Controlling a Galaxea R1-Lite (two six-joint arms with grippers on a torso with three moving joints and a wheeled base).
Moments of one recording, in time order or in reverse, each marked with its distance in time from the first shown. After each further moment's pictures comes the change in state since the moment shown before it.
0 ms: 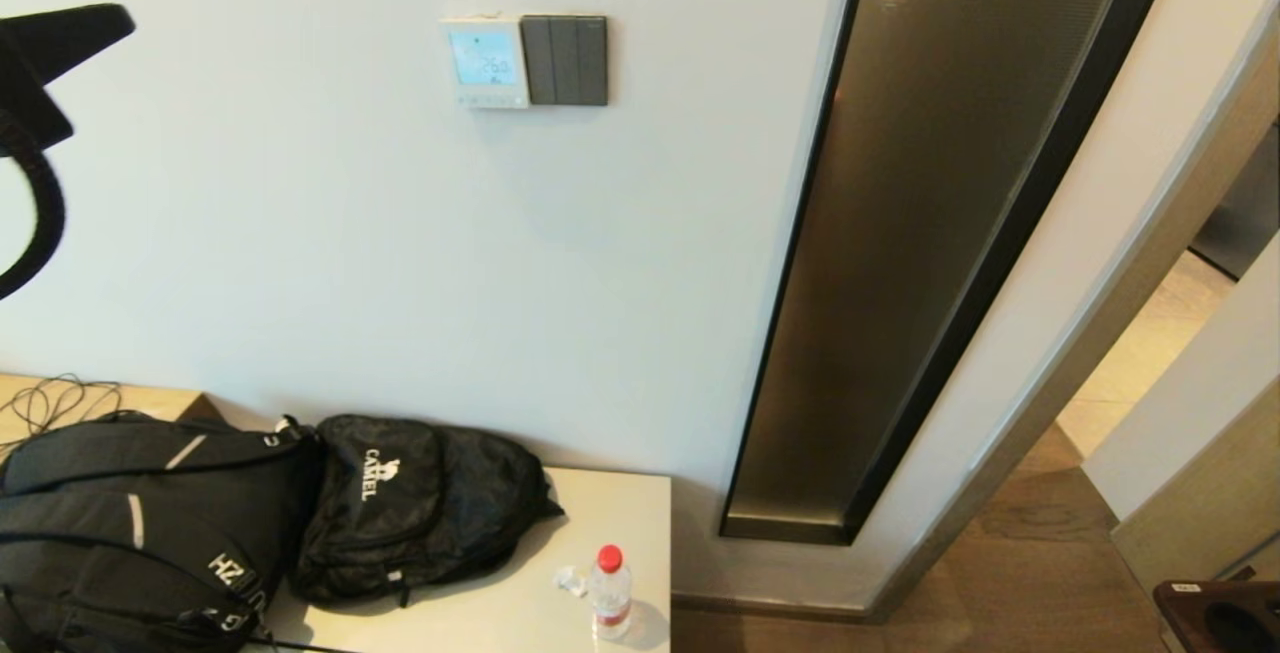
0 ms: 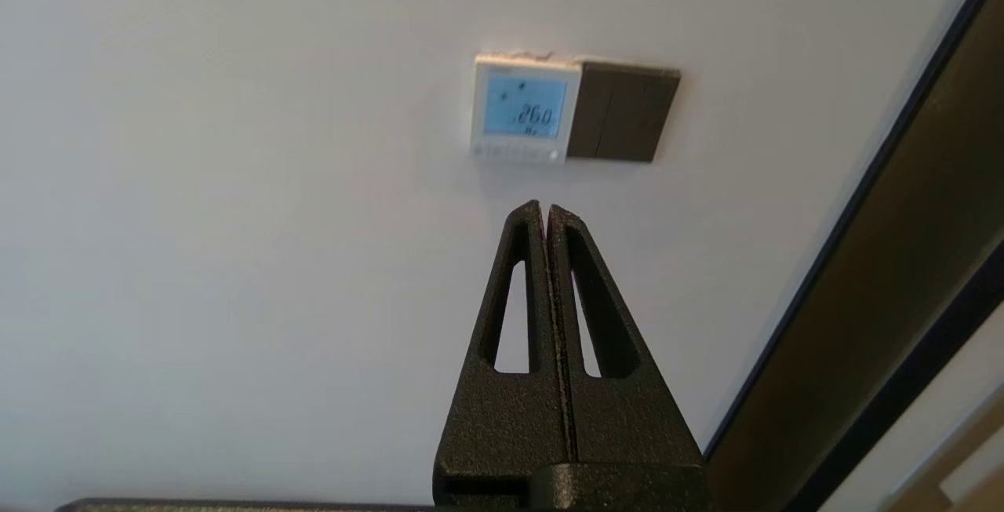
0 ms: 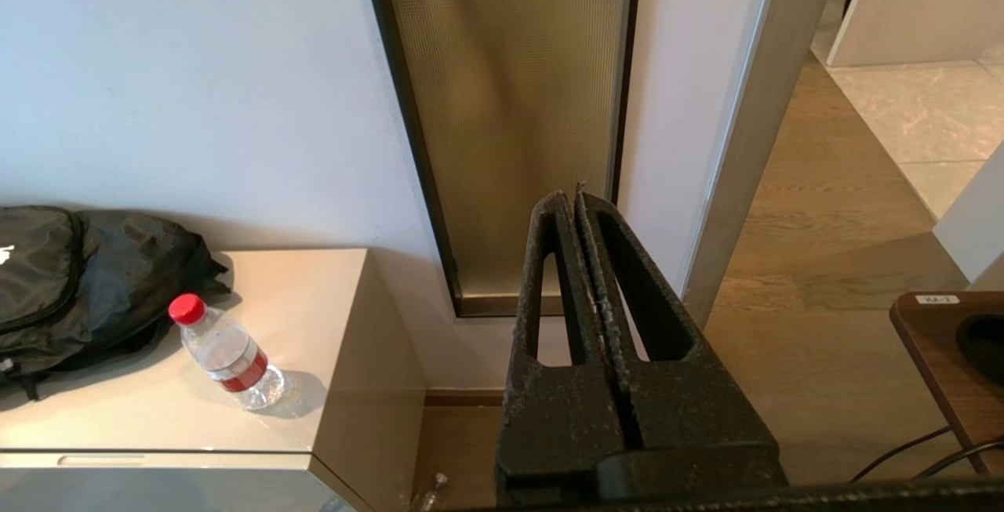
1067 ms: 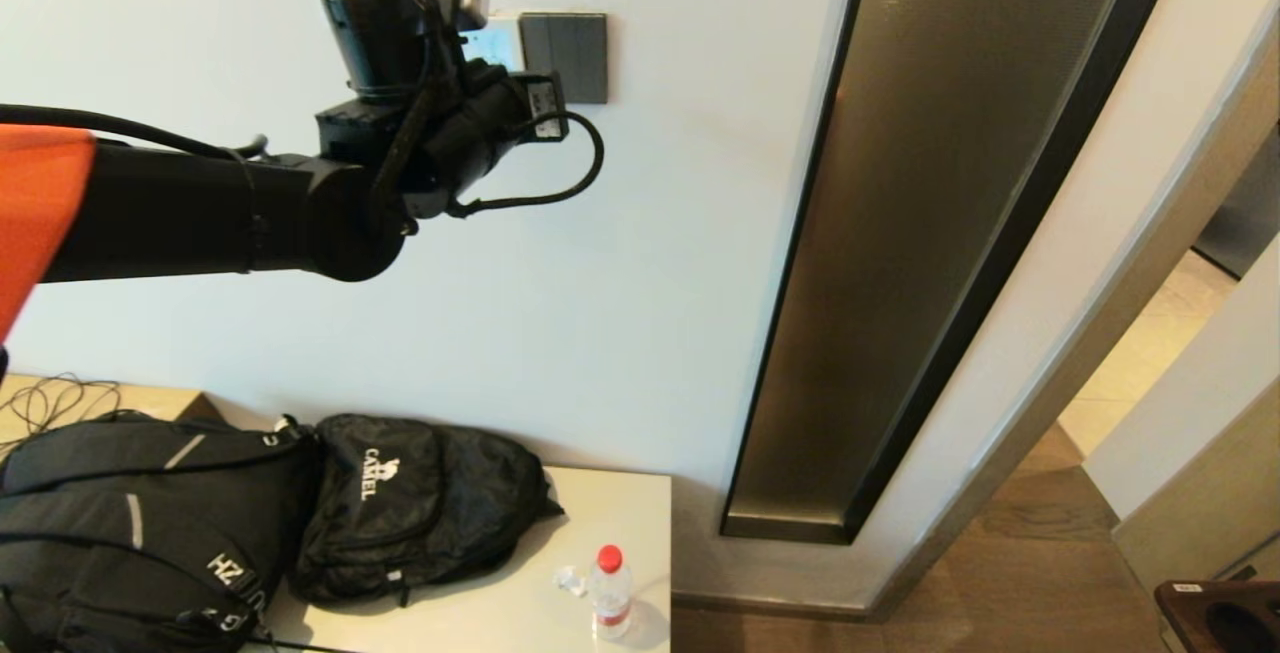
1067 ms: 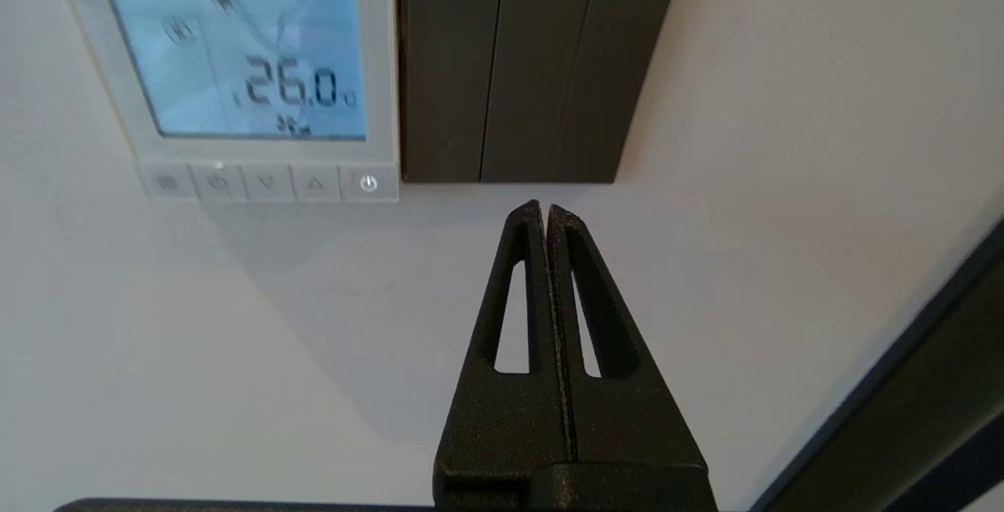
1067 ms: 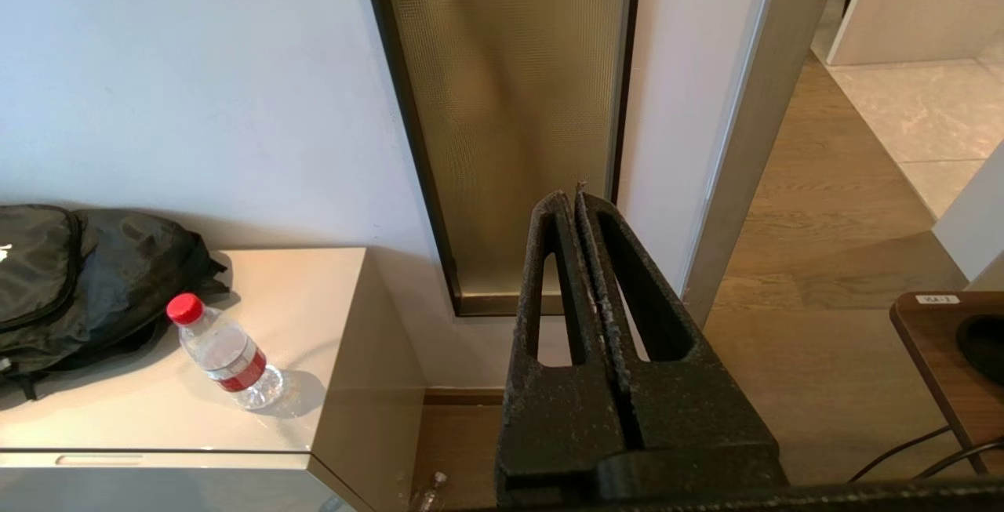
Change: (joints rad) left arm -0.110 0.889 -0.658 -0.191 0.026 0.003; right arm -0.001 0.000 0.000 0.001 0.000 -0.001
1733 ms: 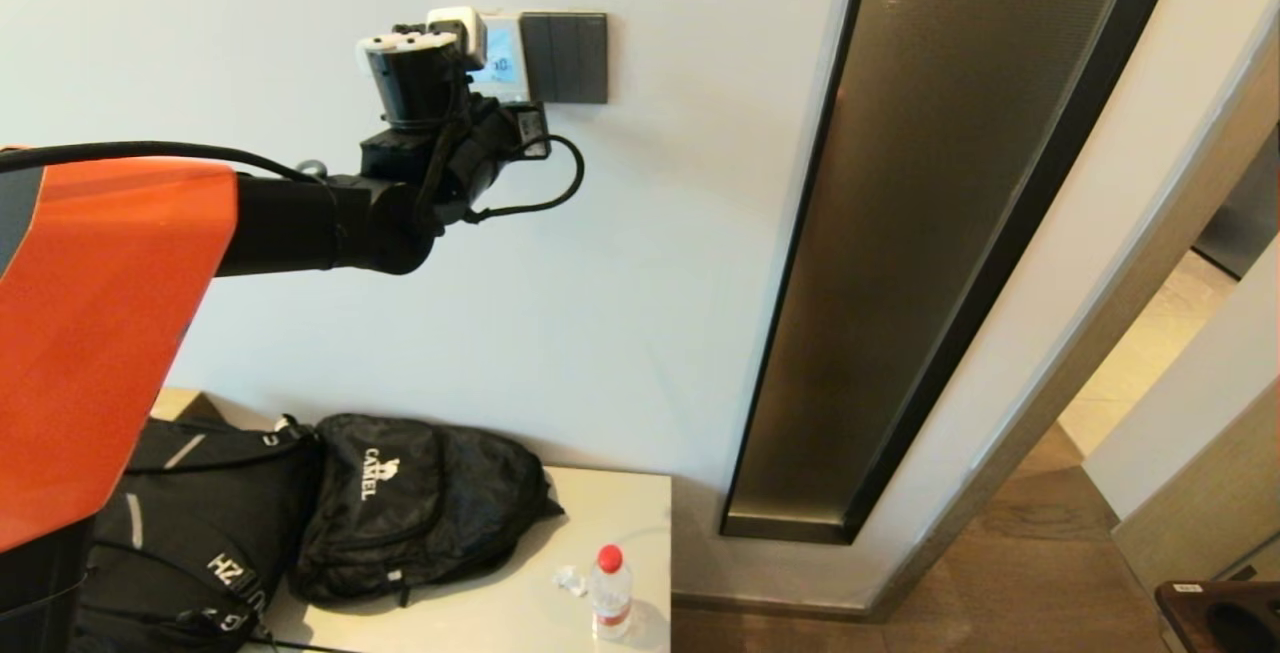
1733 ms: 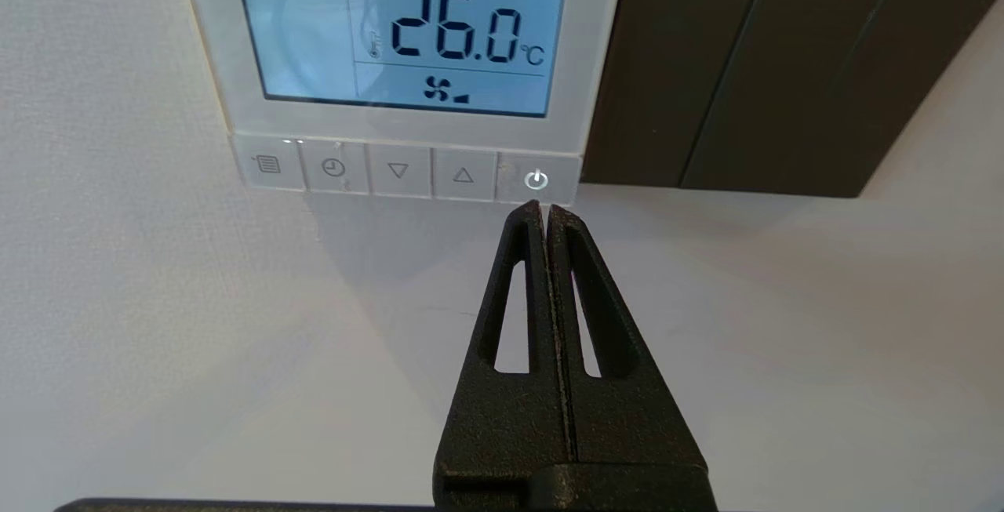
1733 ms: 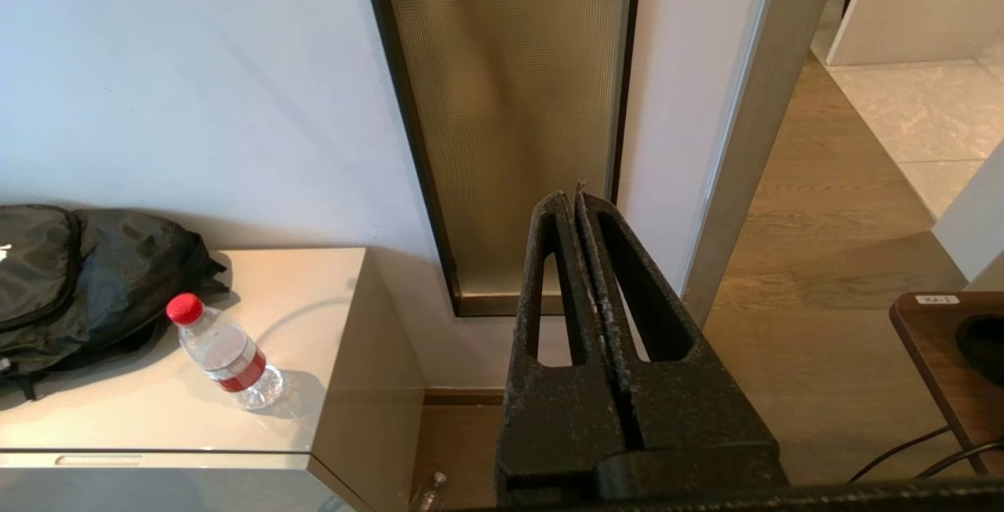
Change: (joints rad) left arm 0.086 0.172 -0.185 0.033 0.023 0.000; right arm 0.000 0.000 0.000 0.000 0.000 0.000
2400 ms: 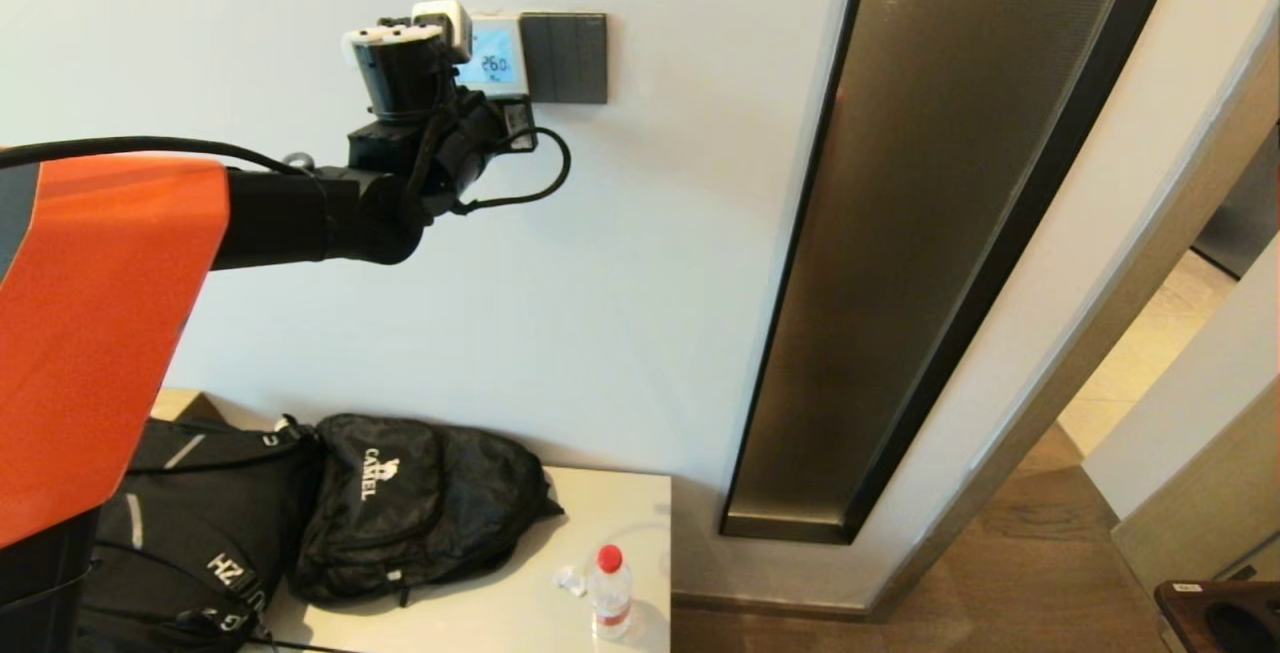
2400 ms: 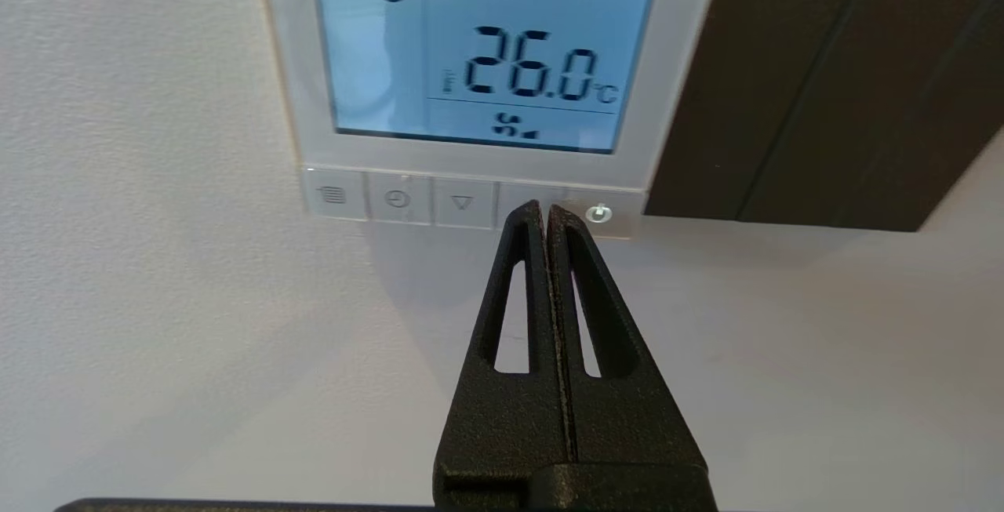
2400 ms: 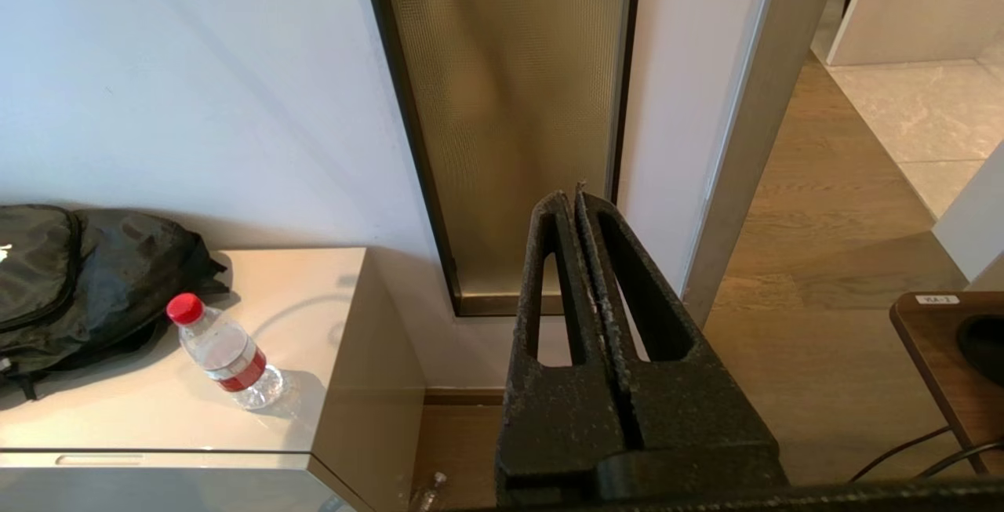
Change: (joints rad) left arm 0.033 0.010 -0.042 0.027 0.000 -0.002; right arm 0.000 0.000 0.000 0.000 0.000 0.000
